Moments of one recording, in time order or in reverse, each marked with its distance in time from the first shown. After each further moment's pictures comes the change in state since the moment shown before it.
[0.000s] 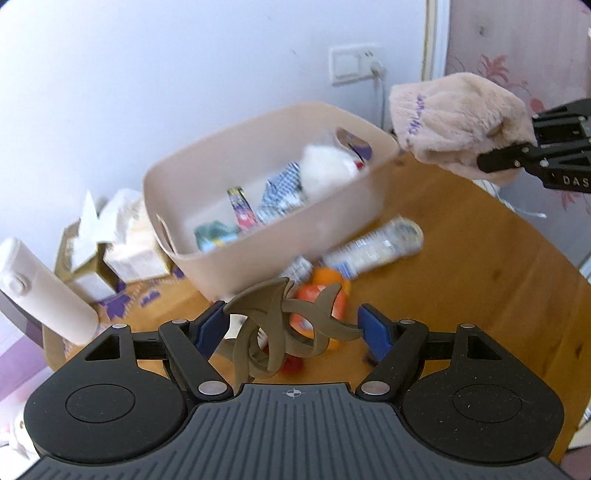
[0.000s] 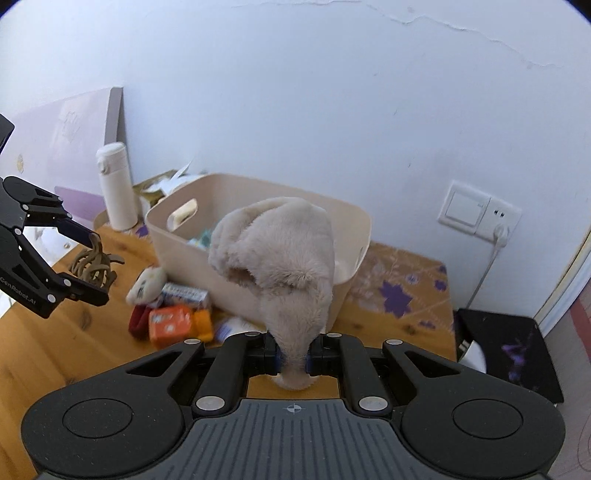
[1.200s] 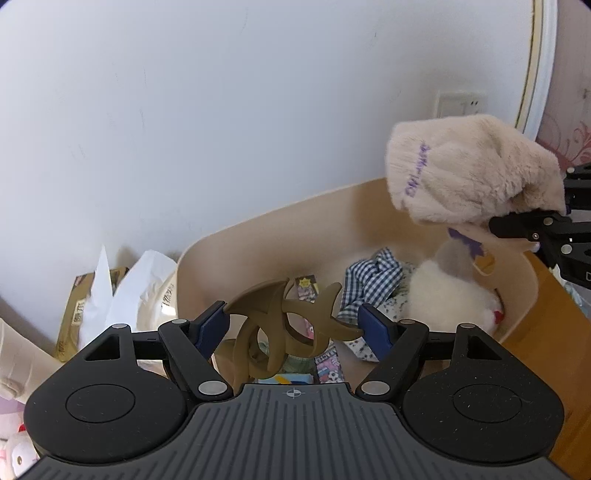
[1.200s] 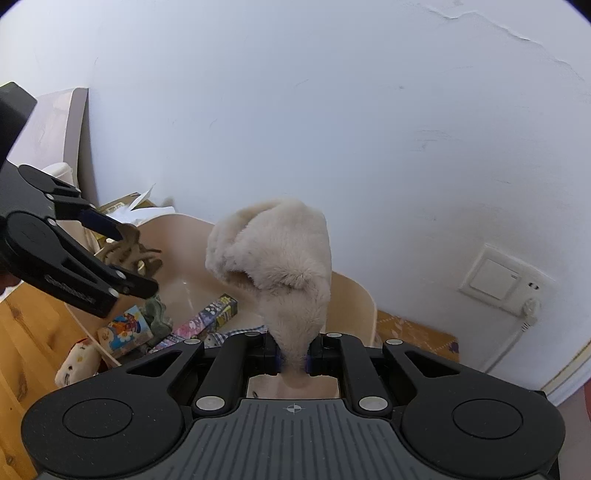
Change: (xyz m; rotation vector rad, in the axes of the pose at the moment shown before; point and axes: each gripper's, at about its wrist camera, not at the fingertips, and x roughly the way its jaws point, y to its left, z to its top) left arm 0.104 0.065 0.105 -0.152 -0.024 0.126; right arm 0.122 -0.014 0.092 -0.076 -0.013 -0.013
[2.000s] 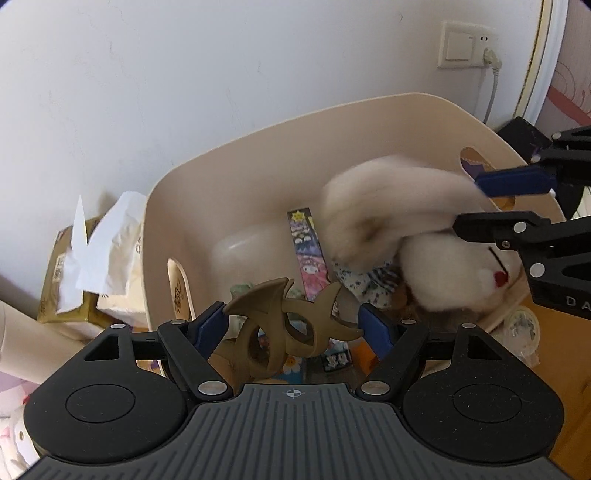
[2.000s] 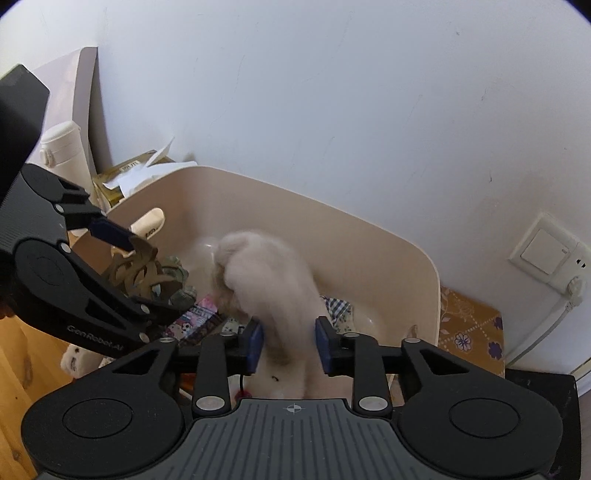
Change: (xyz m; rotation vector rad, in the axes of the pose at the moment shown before) left arm 0.032 -0.013 -0.020 0.030 0.178 0.008; right arm 0.045 0.024 -0.007 -0.001 0.125 0.067
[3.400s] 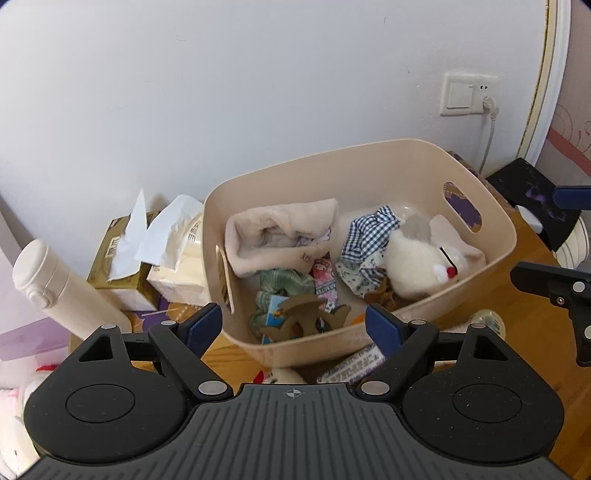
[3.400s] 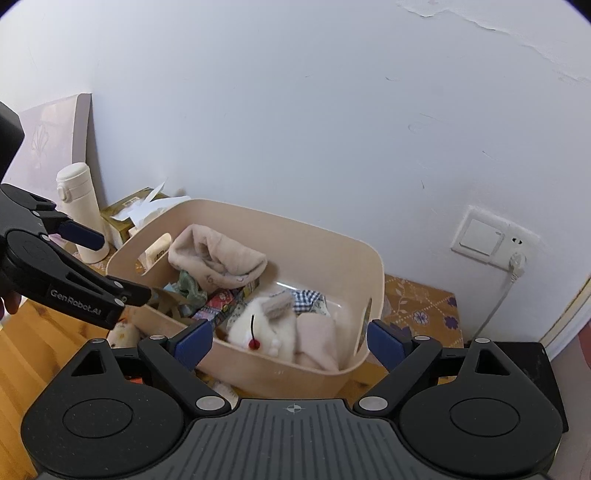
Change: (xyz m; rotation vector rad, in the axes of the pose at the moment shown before) left arm -0.086 0.003 -0.037 -0.090 -0.122 0.061; right arm -0.101 0.015 -0.030 0.097 -0.092 -0.092
